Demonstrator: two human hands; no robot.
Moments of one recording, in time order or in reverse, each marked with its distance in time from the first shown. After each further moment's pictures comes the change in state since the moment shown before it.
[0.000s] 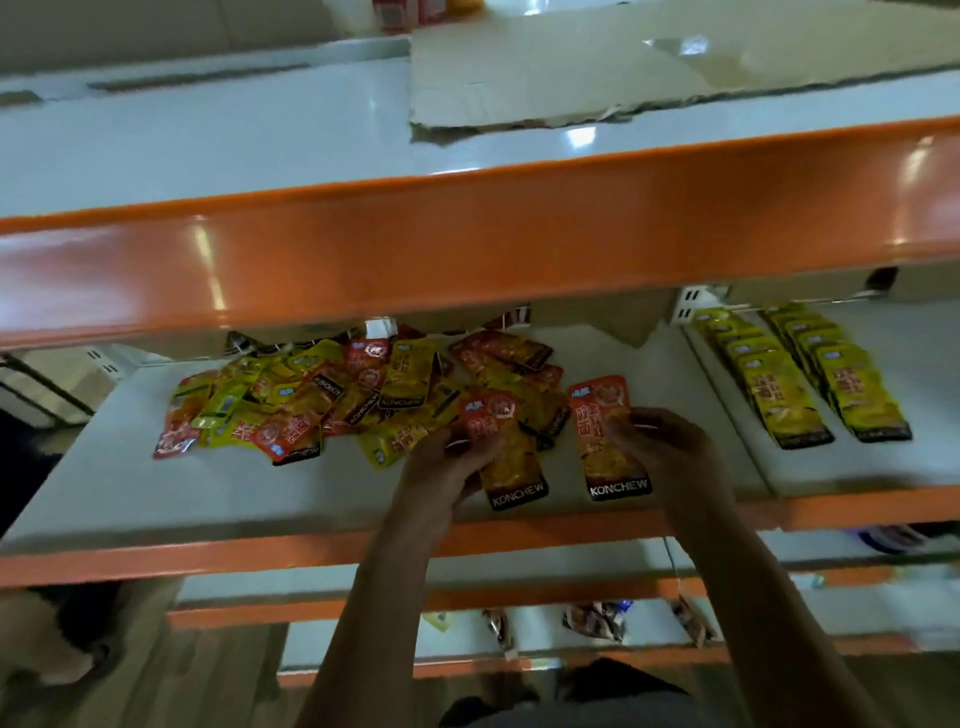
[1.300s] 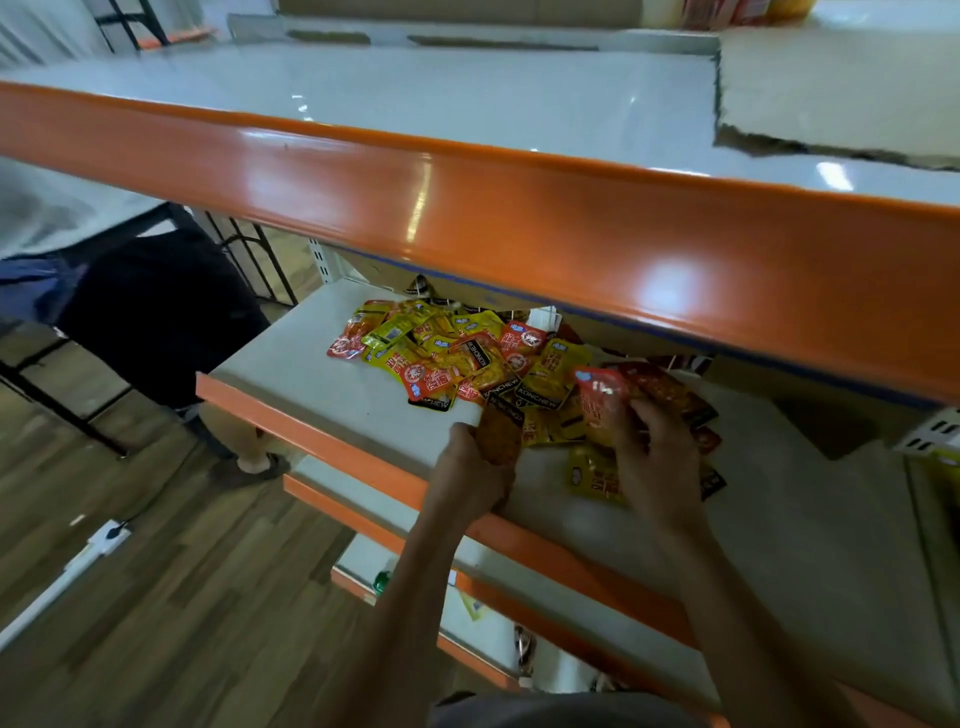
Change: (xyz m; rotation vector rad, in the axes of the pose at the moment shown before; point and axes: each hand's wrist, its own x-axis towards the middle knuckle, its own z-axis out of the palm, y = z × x) left_hand -0.016 0.005 -0.061 0.535 0.601 -0.121; right_hand 0.057 0.003 0.132 -0.512 -0.267 -0.598
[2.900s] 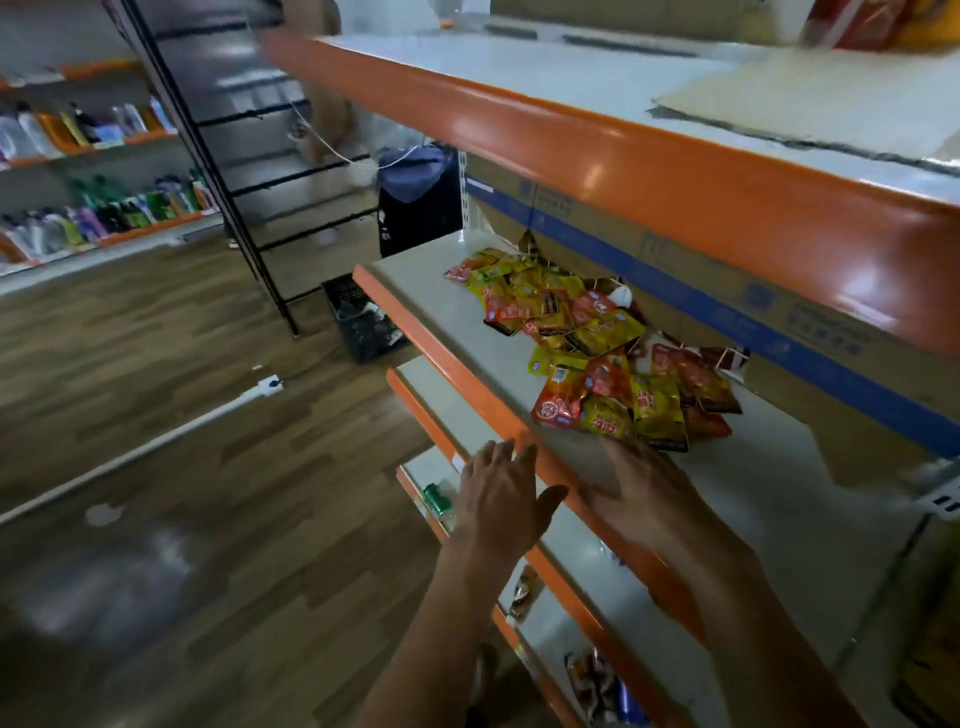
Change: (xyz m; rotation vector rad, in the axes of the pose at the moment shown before) left_hand -0.186 -0.012 0.100 0.603 0.331 0.149; right_hand -0.065 0.008 -0.109 -0.504 -0.895 -0.352
